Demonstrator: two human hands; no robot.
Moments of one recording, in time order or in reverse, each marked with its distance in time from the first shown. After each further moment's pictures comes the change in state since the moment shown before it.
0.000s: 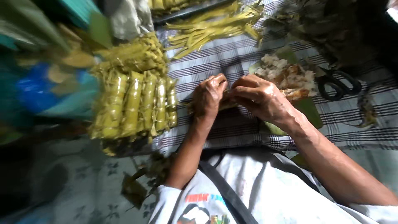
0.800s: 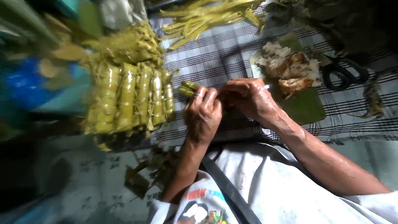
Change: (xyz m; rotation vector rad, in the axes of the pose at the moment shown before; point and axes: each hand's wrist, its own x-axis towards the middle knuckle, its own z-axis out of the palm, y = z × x) left_hand -0.066 0.012 -0.019 0.217 0.265 0.095; right_hand 0.001 -0.024 0.023 0.173 0.025 0.248
